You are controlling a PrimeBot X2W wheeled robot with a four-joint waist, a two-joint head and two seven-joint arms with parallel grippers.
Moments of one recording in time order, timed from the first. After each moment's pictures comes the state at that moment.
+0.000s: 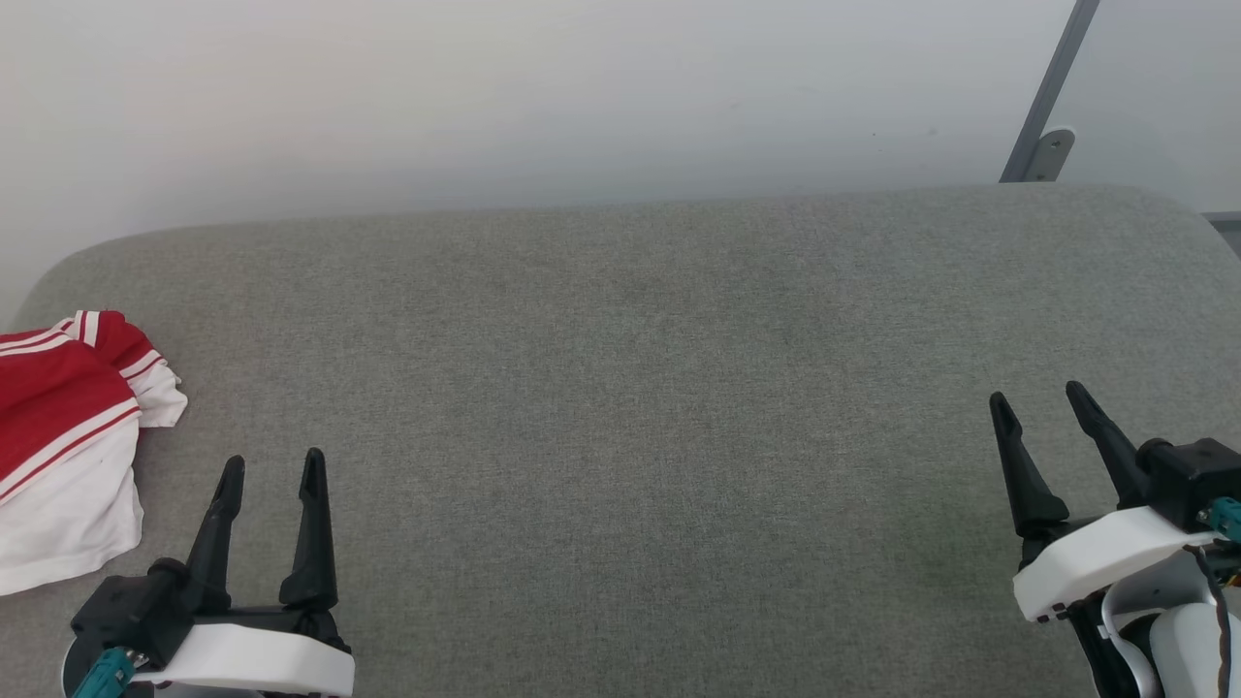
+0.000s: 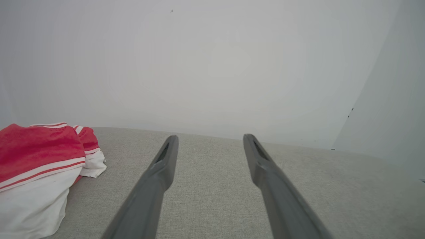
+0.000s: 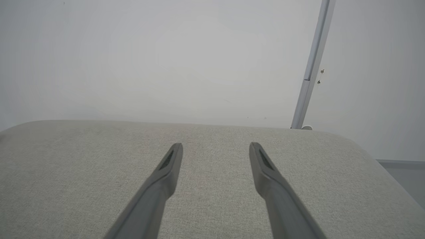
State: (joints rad) left arm 0.03 0.15 0.02 0.07 -0.34 -0.11 -0.26; right arm -0.14 -0.27 0.05 0.23 0.32 0.13 -0.13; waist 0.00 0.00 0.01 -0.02
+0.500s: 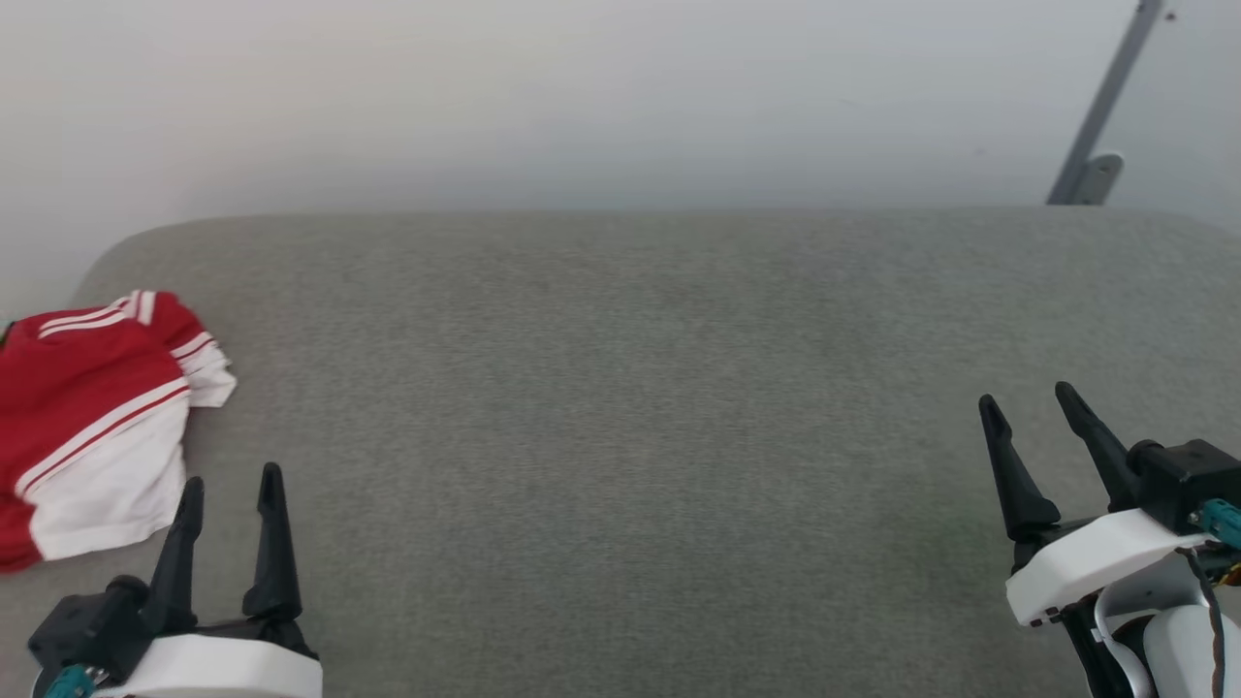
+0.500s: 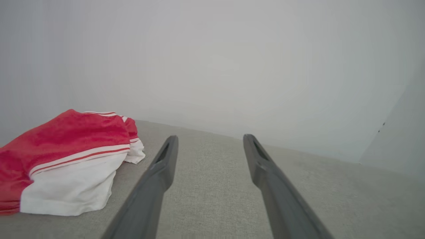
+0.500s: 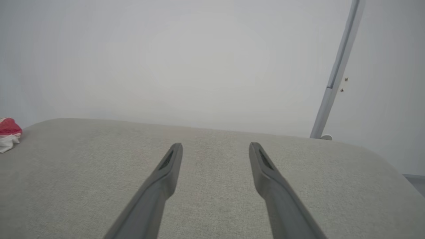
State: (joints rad) left arm 0.03 0.15 0.07 0.10 -0.36 -0.10 -0.26; right arm -0.13 -0.27 0.06 0.21 0.32 0.13 -0.12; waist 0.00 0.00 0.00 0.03
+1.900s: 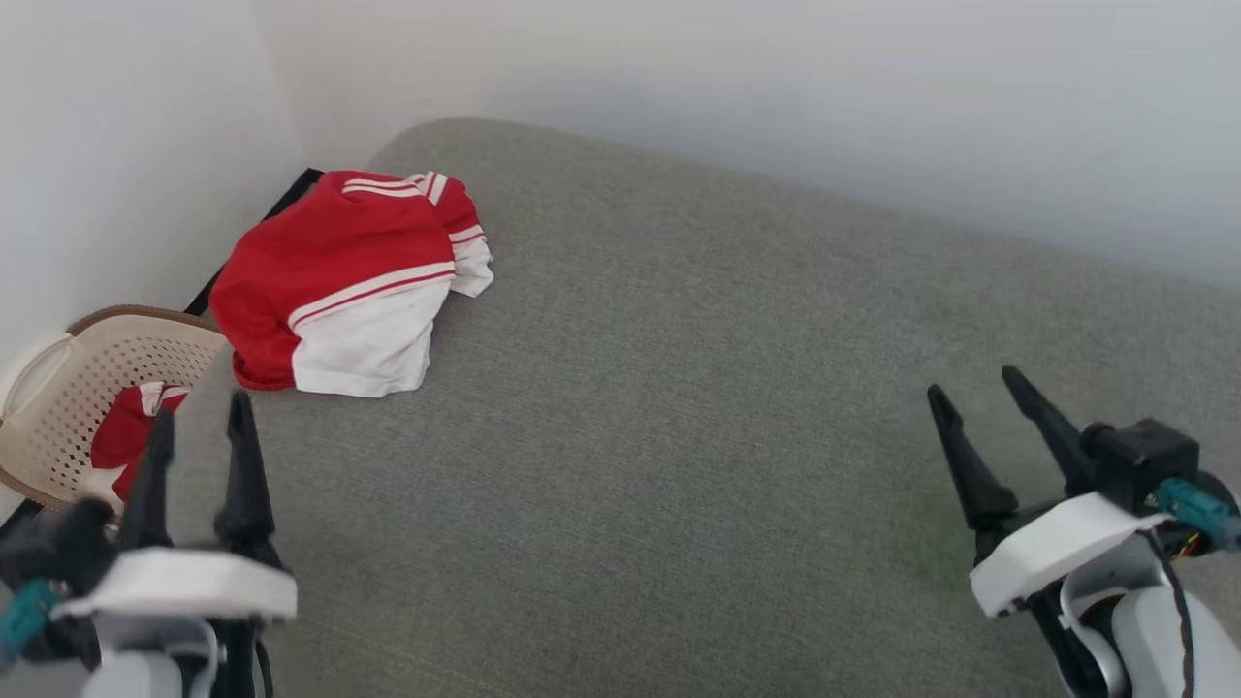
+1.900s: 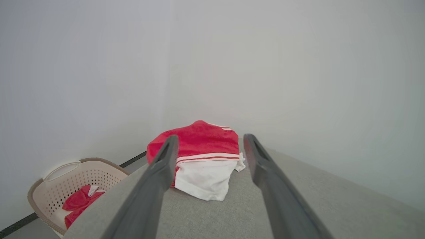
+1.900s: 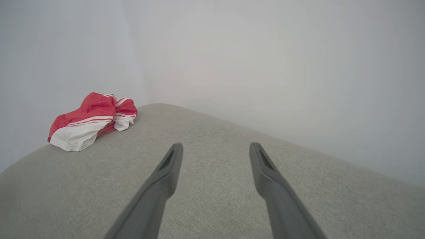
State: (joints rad) left arm -0.09 0.19 0.08 0.17 -0.43 -0.07 -0.24; right arm -0.16 -0.27 0.15 0.18 0.34 0.13 -0.09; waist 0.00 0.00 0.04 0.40
